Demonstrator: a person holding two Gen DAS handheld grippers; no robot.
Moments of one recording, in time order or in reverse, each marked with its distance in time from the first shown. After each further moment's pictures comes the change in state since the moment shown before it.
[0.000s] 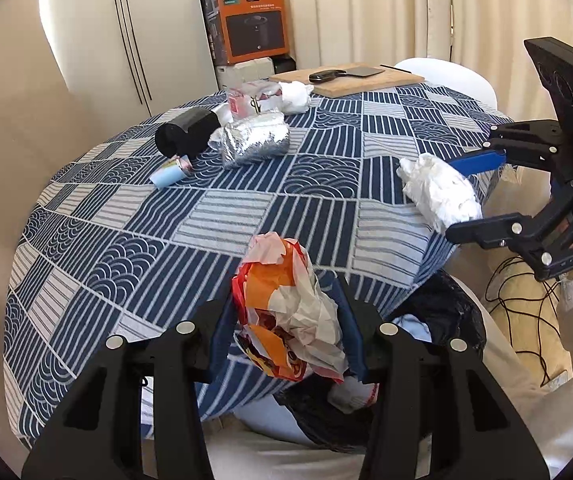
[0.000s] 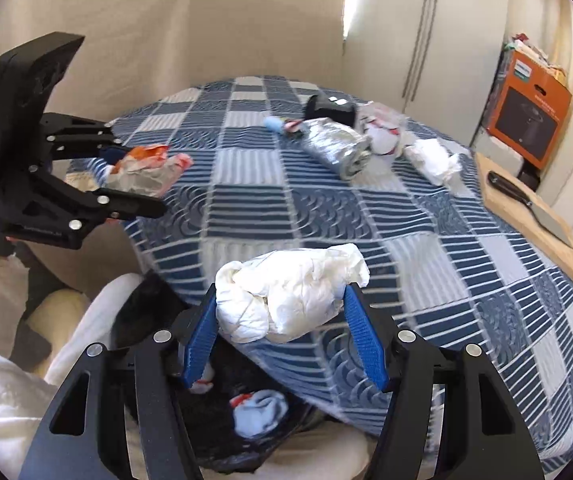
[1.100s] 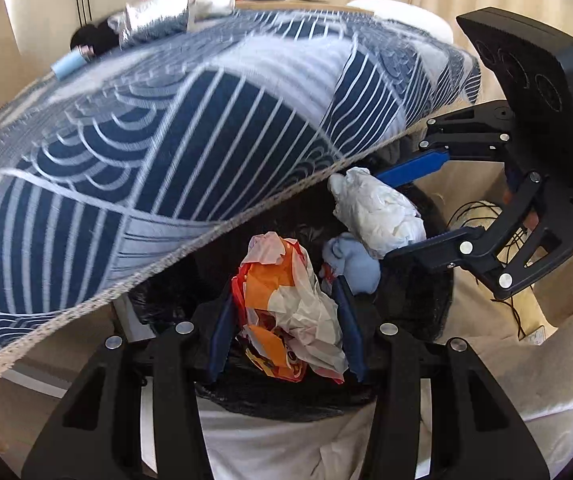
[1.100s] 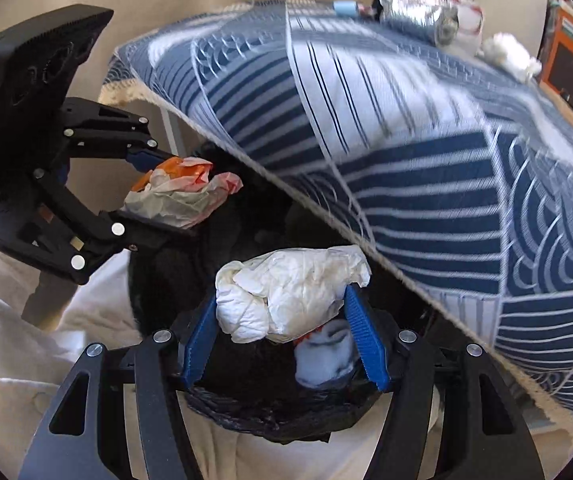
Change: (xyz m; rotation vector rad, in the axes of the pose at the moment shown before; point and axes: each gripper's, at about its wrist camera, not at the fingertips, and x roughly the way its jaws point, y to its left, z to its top) left arm 0.062 -0.060 -0.085 0.005 0.159 -0.185; right arm 0.068 0.037 -0.093 -0.004 0.201 0.168
